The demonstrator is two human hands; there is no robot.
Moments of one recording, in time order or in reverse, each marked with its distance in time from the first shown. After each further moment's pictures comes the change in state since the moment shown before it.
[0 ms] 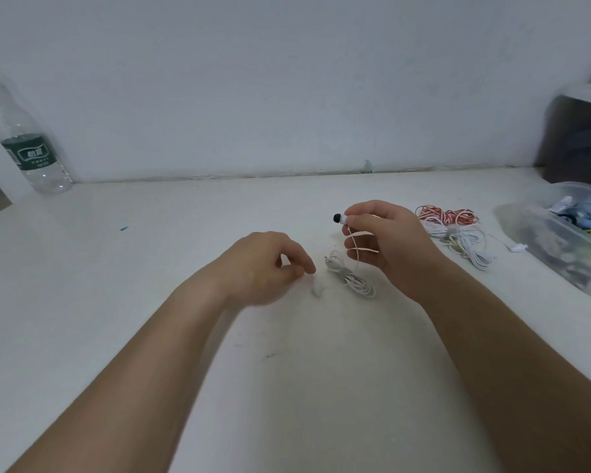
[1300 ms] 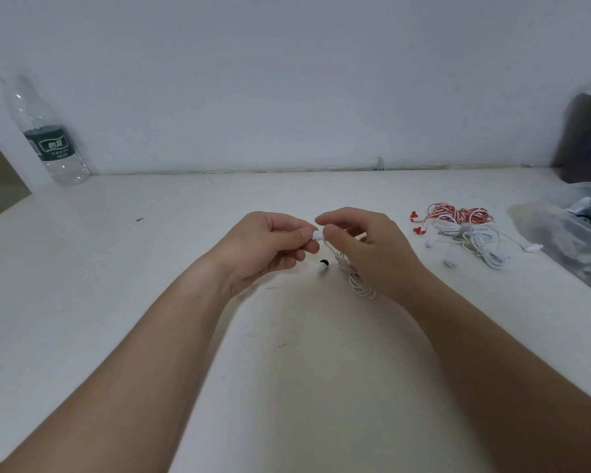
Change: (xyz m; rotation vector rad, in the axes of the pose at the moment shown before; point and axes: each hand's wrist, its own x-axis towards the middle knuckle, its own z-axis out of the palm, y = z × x) left_hand -0.003 -0.001 -0.010 -0.989 0.053 -0.230; right_hand -0.005 0.019 0.024 -0.586 -0.085 -0.401
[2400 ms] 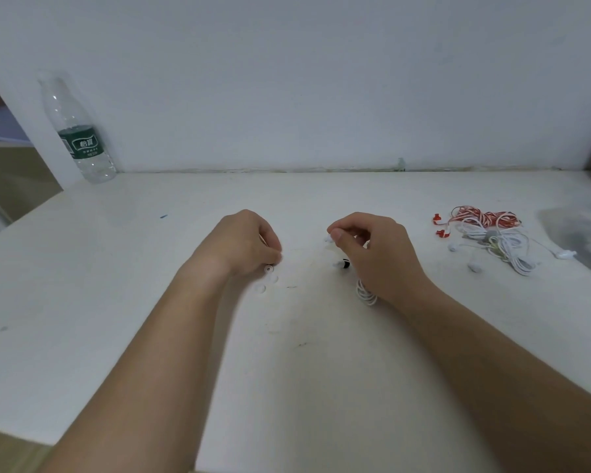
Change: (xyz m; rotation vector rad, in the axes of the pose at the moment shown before) left_hand -0.007 -0.001 -0.041 0.872 0.307 -0.057; right_hand 0.005 0.004 0.024 -0.092 0.091 -0.026
